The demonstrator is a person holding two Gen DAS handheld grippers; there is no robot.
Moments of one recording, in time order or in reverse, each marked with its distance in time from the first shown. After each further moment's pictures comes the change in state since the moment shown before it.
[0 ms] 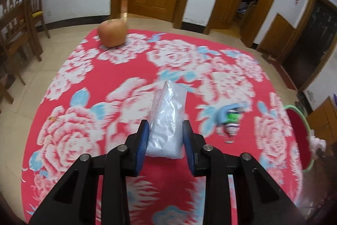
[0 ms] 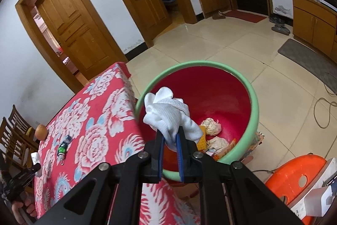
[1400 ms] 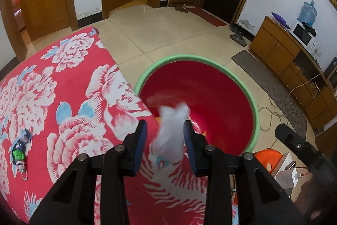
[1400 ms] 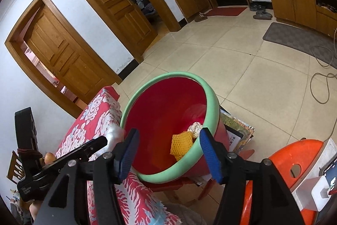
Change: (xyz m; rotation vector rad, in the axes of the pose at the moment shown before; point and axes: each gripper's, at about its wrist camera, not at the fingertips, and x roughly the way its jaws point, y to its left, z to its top) left arm 0.043 -0.307 -0.046 0.512 0.161 -0.358; right arm -0.034 -0.066 0.000 0.194 -0.078 0.034
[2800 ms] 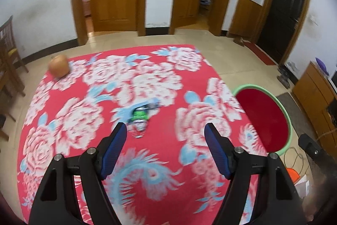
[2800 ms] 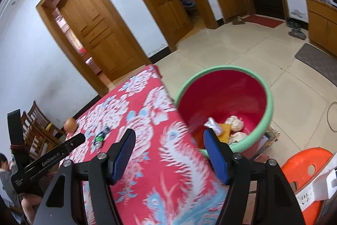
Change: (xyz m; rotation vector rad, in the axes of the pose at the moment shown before) left arm -0.141 0.128 -0.071 -0.288 -0.168 0.312; right arm -0.026 0.114 -0.042 -0.256 0.069 0.154
